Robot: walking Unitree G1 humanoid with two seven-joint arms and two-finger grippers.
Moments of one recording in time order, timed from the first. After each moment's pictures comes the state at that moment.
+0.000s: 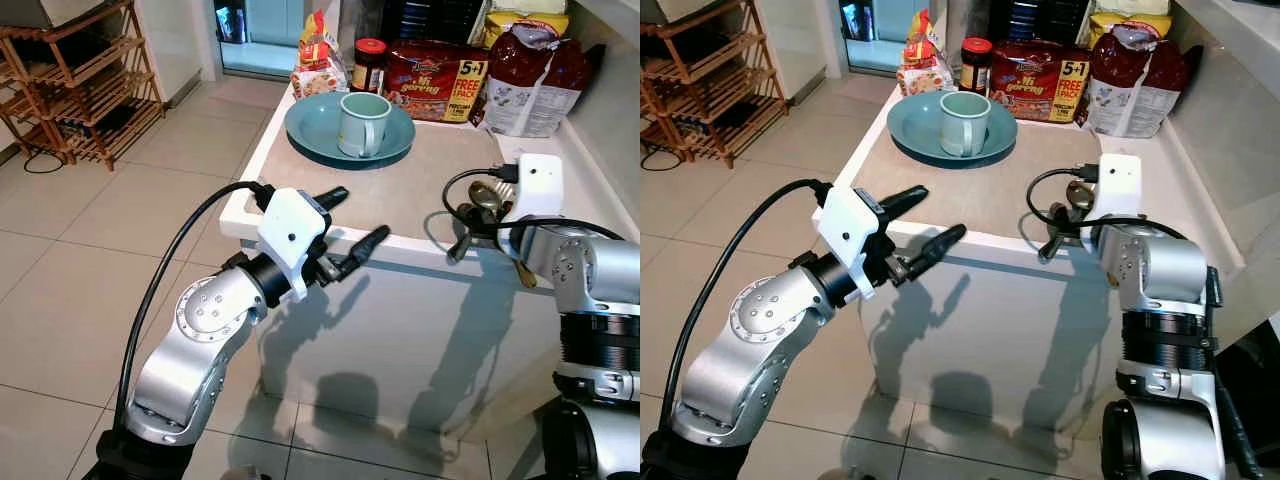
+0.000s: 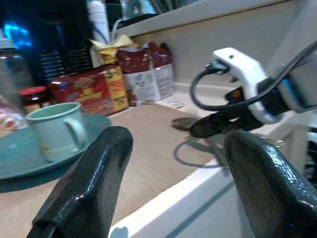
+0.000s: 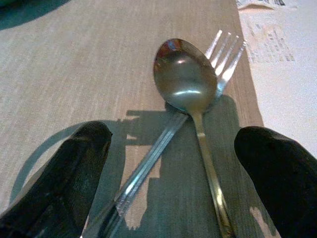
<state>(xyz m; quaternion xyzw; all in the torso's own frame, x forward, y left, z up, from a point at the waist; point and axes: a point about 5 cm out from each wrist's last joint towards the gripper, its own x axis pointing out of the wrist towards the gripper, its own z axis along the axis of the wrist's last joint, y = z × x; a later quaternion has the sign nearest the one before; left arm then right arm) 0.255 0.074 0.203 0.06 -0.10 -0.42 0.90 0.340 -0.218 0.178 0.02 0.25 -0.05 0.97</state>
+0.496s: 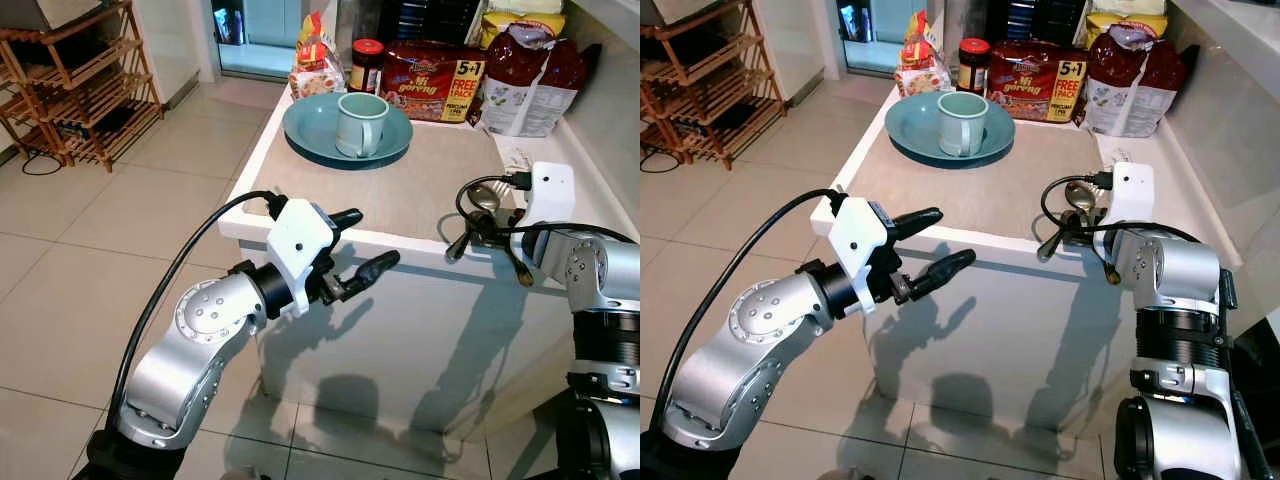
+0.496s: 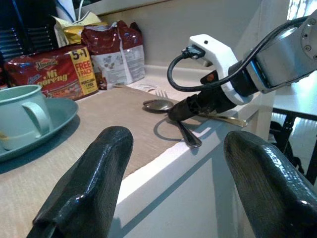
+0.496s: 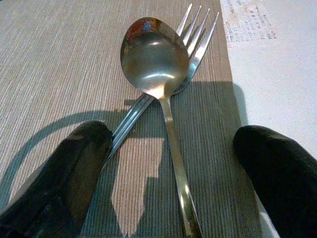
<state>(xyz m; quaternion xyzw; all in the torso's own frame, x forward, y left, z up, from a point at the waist) 0.251 0.074 0.197 0.07 -0.05 -0.46 0.89 0.342 -0.236 0.168 0.03 0.27 -0.05 0.96</state>
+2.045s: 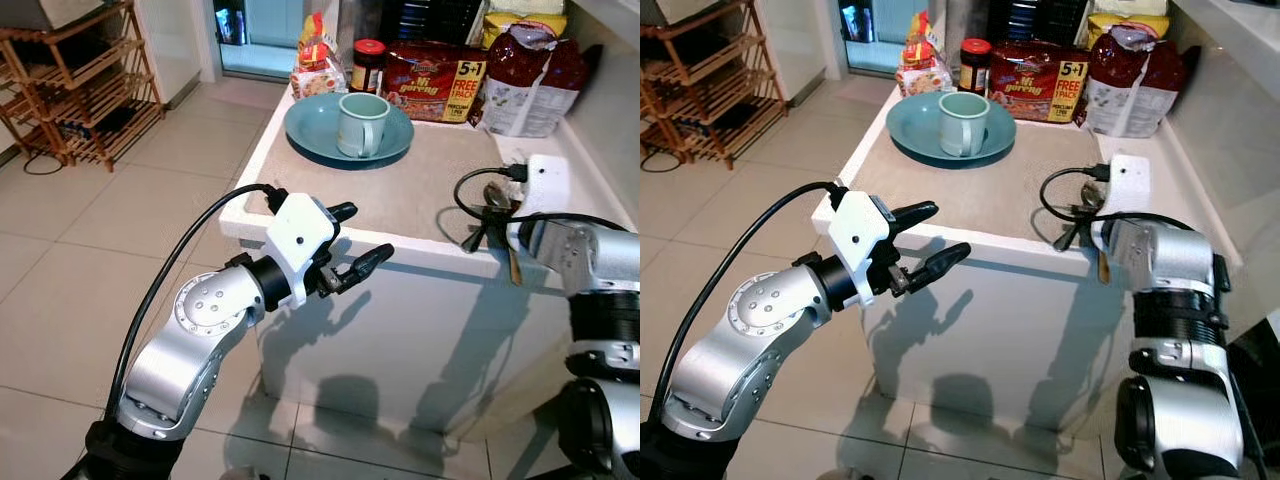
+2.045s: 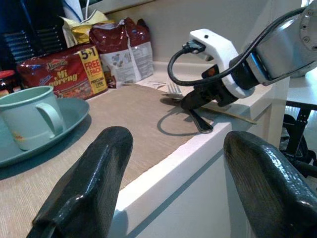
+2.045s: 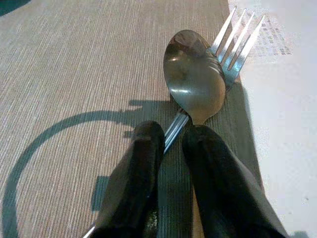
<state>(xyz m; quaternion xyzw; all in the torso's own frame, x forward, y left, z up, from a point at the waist) 0.256 0.076 0.199 0.09 -0.05 -0.45 0.89 0.359 -0.234 0.168 0.04 0.27 -0.04 0.96</state>
